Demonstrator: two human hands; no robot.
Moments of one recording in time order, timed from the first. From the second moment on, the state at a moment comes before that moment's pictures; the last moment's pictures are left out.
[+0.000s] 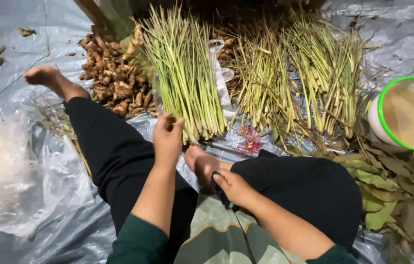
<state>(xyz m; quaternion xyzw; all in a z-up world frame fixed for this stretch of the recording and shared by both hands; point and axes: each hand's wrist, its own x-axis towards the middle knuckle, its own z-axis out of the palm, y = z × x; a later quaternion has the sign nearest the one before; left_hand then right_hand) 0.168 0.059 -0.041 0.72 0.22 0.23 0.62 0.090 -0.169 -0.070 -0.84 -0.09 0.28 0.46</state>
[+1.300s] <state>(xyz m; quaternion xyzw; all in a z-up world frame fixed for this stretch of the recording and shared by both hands) 0.276 -0.028 -0.167 0.98 -0.08 0.19 0.01 0.293 -0.449 -0.063 -0.80 0.35 -0.10 0.48</state>
